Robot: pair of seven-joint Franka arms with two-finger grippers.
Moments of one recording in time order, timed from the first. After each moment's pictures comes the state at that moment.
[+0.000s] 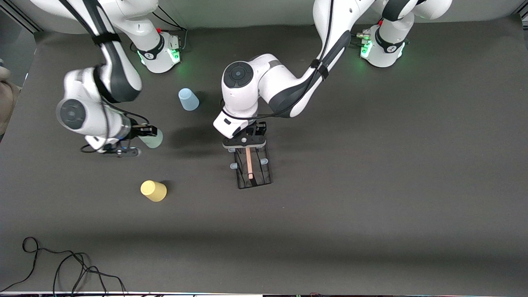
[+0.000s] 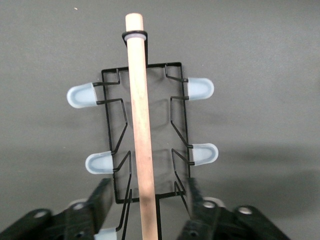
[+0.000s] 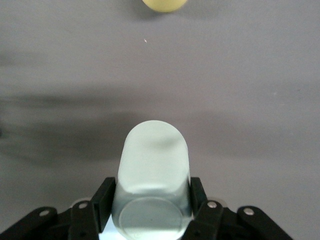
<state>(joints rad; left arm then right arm) -0.83 0.74 -0.08 -1.18 0.05 2.01 -0.98 0.18 0.07 -0.04 -2.12 0.05 1.91 0.13</state>
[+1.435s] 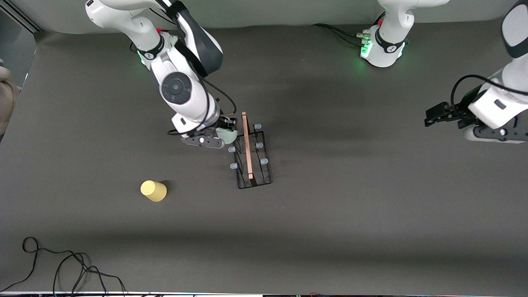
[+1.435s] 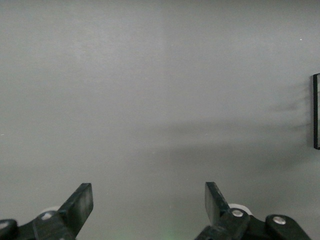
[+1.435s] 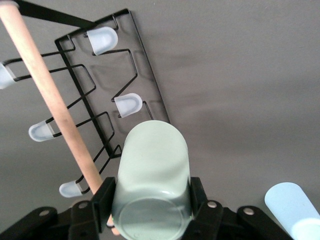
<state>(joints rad) -0.01 -0.03 -0.03 -1.76 -0.07 1.67 0.01 0.64 0.29 -0.03 -1.83 0.18 2.00 0.71</state>
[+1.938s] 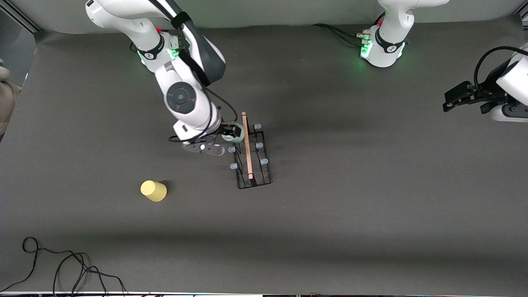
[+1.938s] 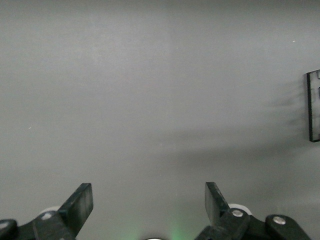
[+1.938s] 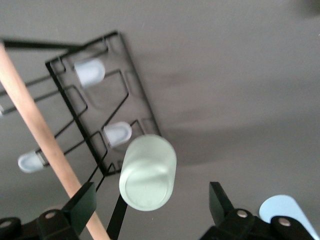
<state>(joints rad) -0.01 -0.04 -0.03 -1.62 -0.03 1.52 0.01 0.63 0.32 -0.09 -1.79 0.16 1.99 0.69</state>
